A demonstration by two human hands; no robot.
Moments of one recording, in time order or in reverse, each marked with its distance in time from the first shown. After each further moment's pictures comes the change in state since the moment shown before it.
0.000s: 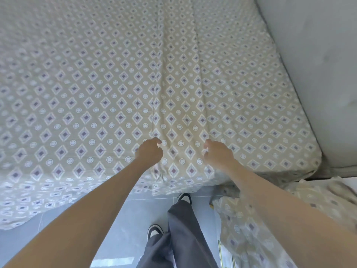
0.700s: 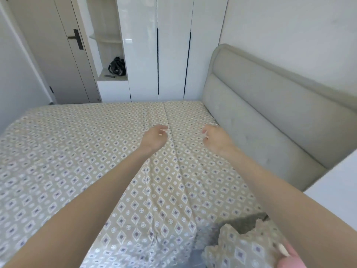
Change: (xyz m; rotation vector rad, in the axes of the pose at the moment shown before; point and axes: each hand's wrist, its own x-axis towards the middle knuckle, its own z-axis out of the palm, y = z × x) left_hand -0.225 0.224 -0.249 -0.314 0.362 0.499; right_hand -0.208 -0.037 -0.324 0.160 0.659 -0.097
